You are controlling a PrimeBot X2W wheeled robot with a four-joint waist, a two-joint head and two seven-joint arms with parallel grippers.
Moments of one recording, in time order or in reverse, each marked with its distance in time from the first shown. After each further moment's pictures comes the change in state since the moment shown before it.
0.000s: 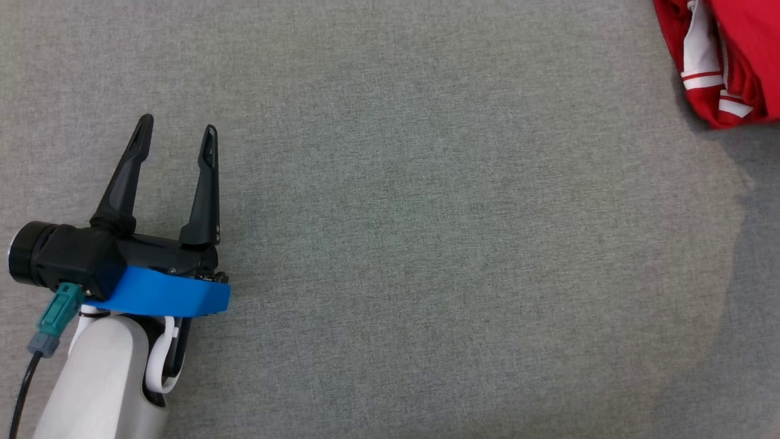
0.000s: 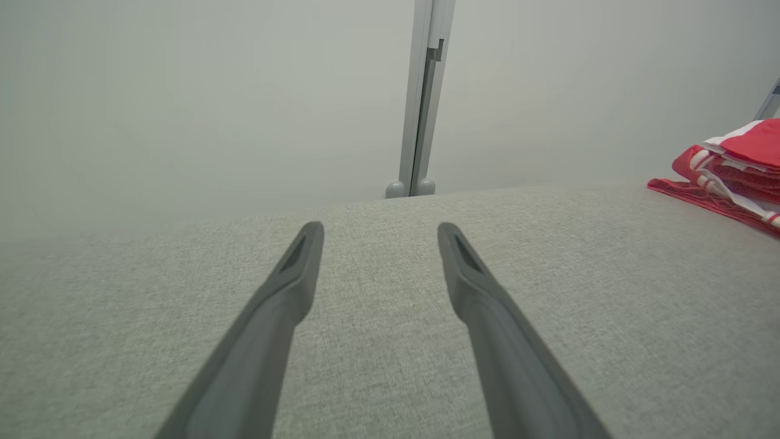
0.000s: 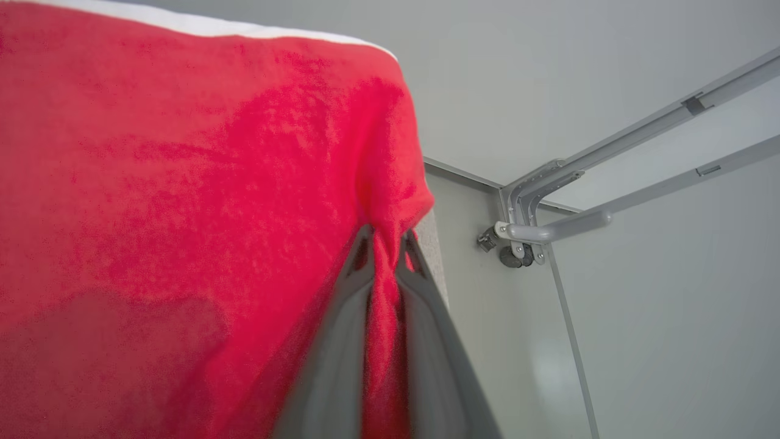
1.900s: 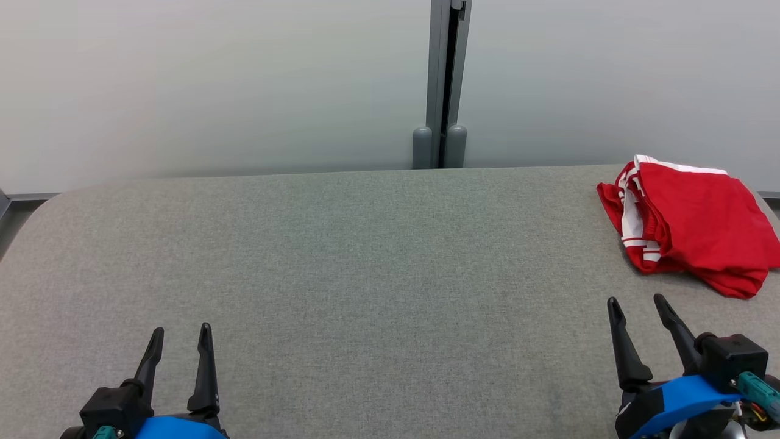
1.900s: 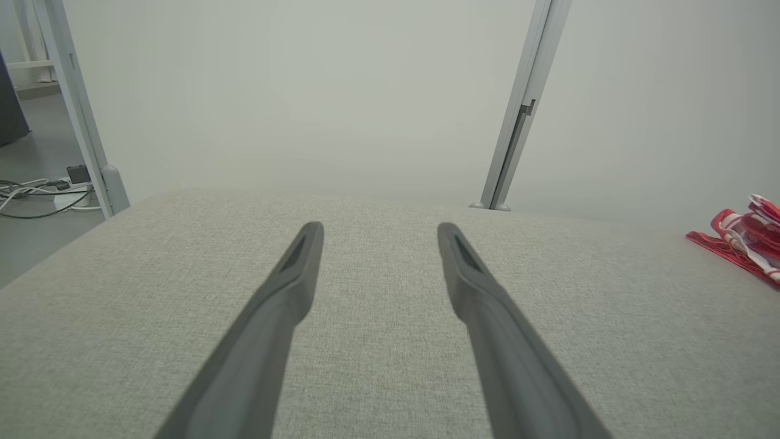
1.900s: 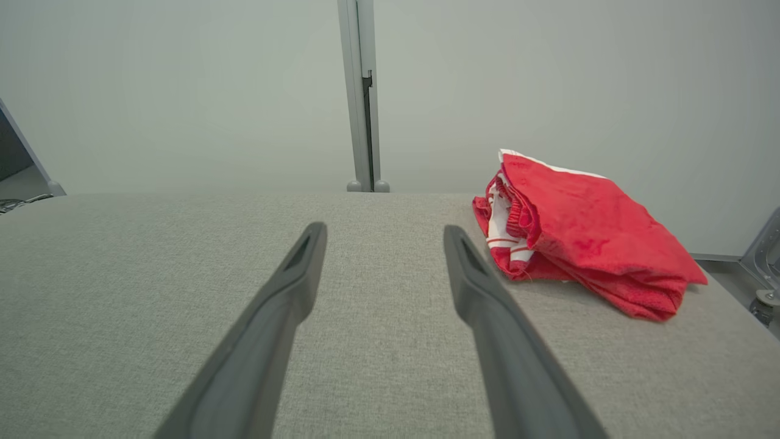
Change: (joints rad) left arm 0.365 -0.060 0.052 0.226 -0.095 0.045 -0.064; right arm 1.051 0.590 -0.262 -0.845 -0.029 0.000 -0.145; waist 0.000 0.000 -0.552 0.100
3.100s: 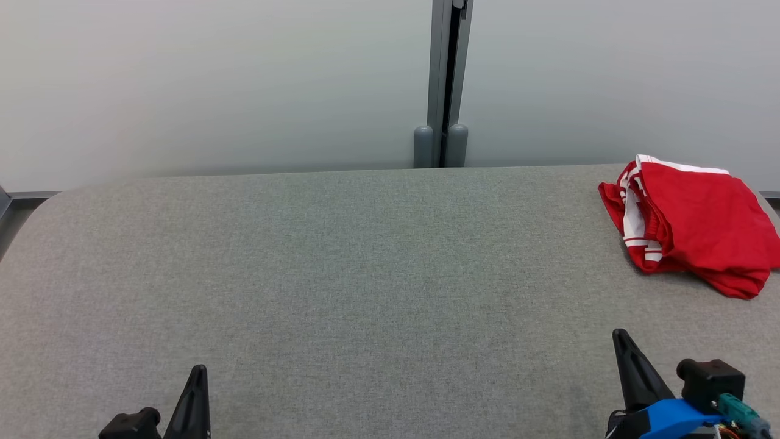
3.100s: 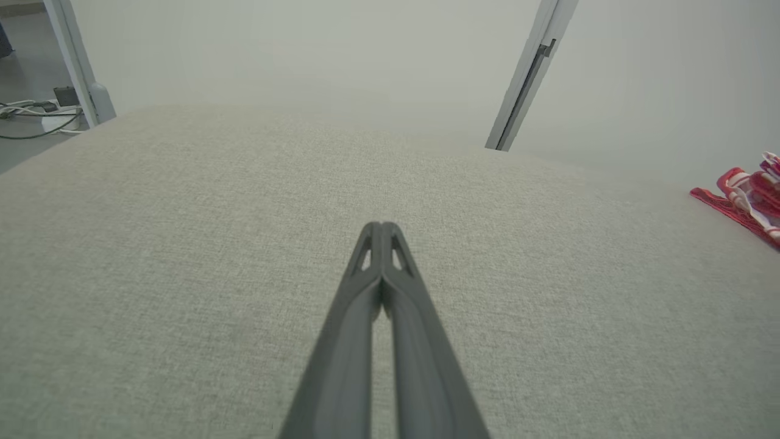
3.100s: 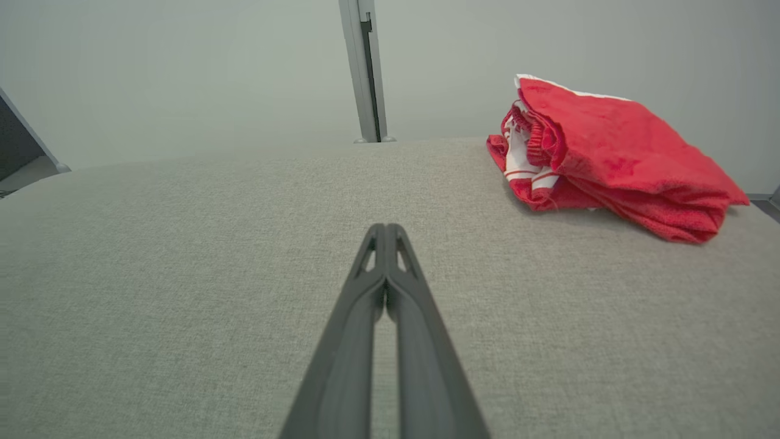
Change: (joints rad) left arm 0.038 -0.042 0.000 0.099 -0.017 -0.017 0.017; right arm 0.018 0.016 0.020 0.132 0.028 0.000 -0.047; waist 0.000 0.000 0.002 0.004
